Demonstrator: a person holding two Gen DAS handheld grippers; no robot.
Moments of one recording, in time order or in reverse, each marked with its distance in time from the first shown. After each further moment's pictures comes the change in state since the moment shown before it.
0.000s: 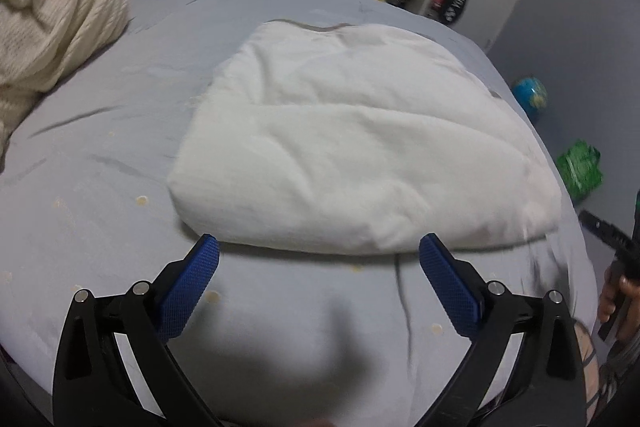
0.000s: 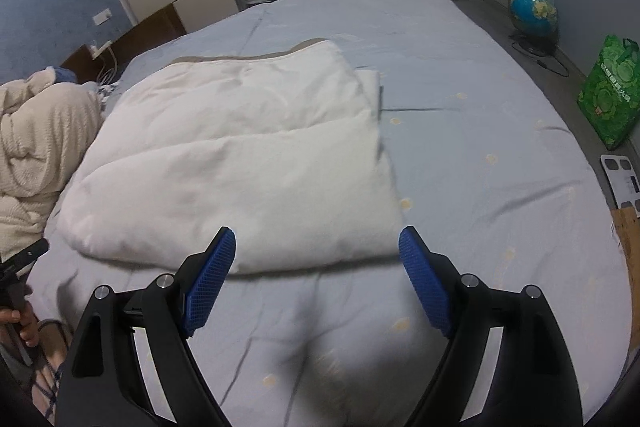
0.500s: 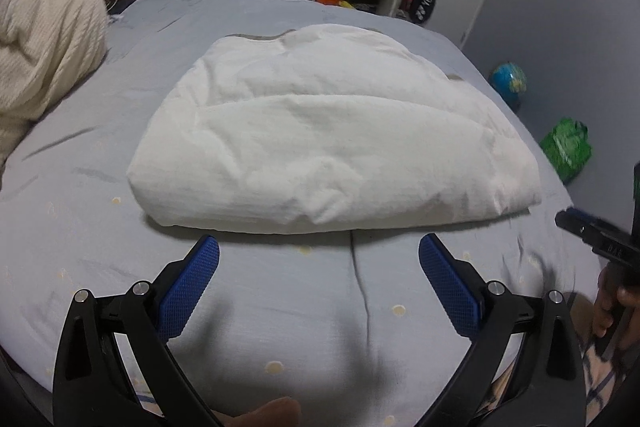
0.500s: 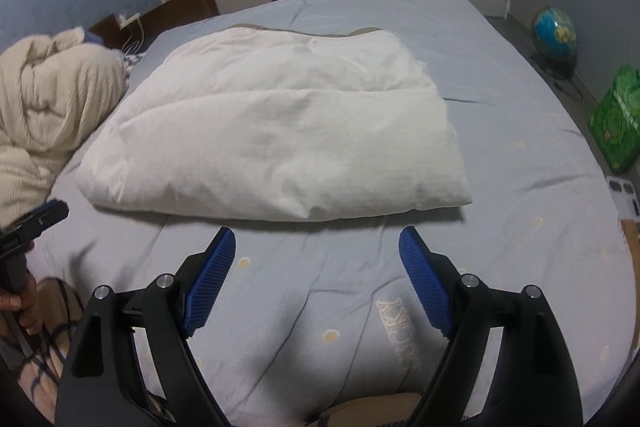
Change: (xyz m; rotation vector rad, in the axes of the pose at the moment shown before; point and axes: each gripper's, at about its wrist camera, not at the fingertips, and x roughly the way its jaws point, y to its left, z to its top) left arm -0.009 -0.049 -0.029 0.103 -0.051 -0.012; right arm -0.017 0.063 -0.045 -0.125 -0.005 0.005
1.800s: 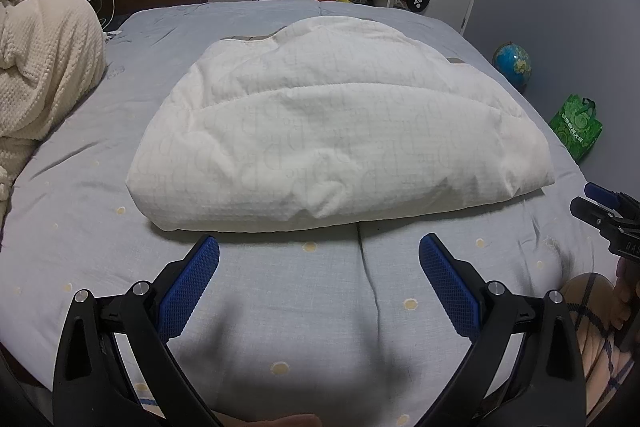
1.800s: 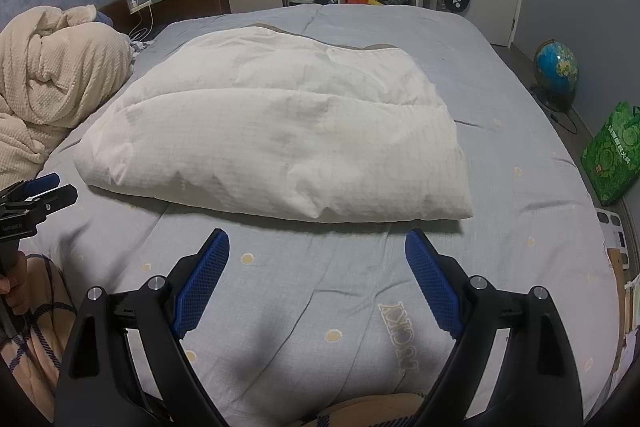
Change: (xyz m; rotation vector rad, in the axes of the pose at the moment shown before) left arm 0.006 -0.009 -0.004 0.056 0.004 0.050; right arm -0.004 0.022 -0.007 -0.090 -0.040 -0.042
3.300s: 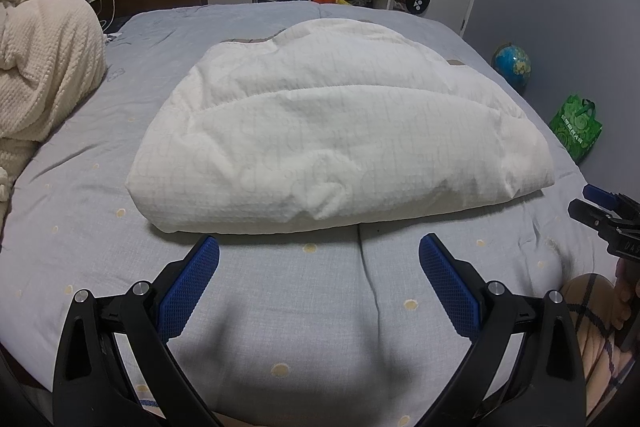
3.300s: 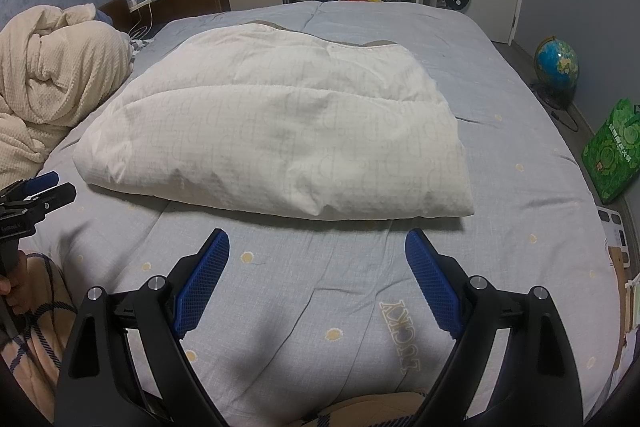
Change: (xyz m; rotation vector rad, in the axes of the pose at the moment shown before) left arm 0.000 0.003 0.001 0.001 -0.008 -0.005; right arm 0.002 -0.001 -0.001 0.000 0.005 0.000
